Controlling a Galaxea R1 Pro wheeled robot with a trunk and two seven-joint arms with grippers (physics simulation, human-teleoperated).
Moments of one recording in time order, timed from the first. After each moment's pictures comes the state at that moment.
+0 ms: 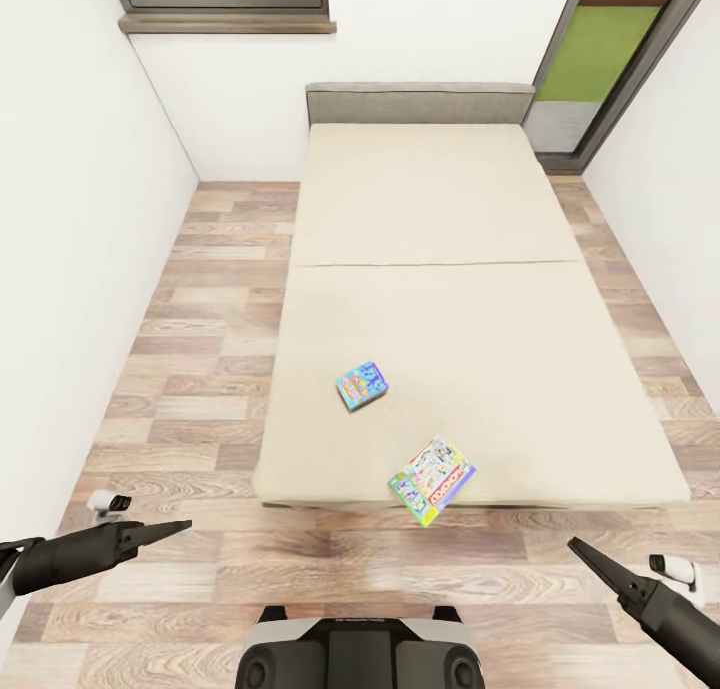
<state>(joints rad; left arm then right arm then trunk) -0.38 0.48 0.18 -0.99 0.31 0.76 -1.57 0.10 -0.24 -0.50 -1.56 -0.80 0.73 1.02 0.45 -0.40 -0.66</state>
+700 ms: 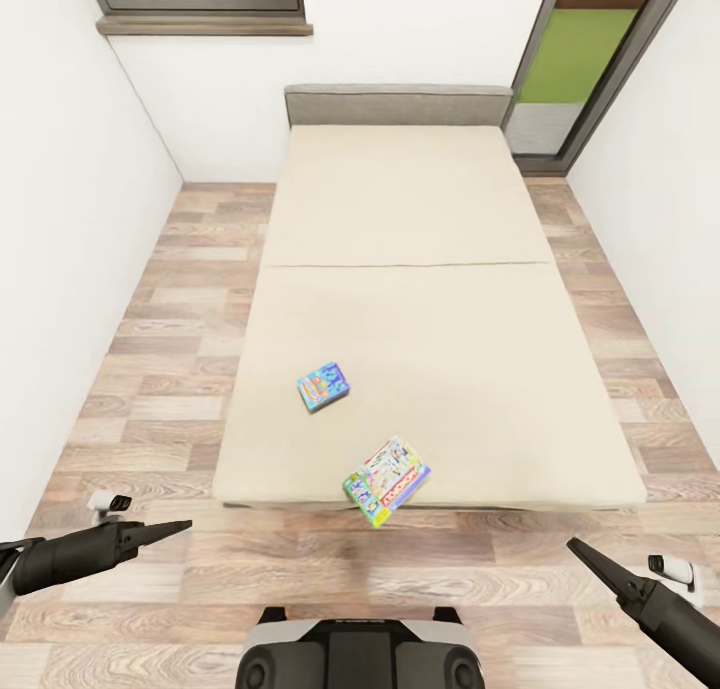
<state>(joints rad) -0.37 0.48 0.18 -0.99 0.31 0.76 -1.57 0.10 -0.24 -0.50 -1.56 -0.80 0.73 1.02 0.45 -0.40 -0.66</state>
